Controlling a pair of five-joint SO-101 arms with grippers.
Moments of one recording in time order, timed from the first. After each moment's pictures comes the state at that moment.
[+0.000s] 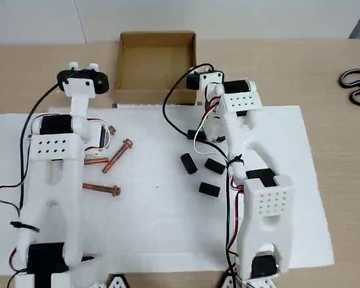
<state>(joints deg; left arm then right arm) -7.1 -10.7 19.5 75.6 -2.2 -11.3 37.3 -25.7 80.4 13.7</state>
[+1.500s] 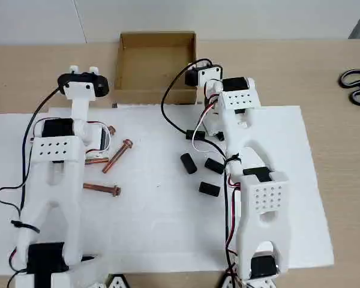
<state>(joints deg) -7.3 -10.7 23.0 71.8 -2.0 -12.3 41.8 -32.5 80.9 16.0</state>
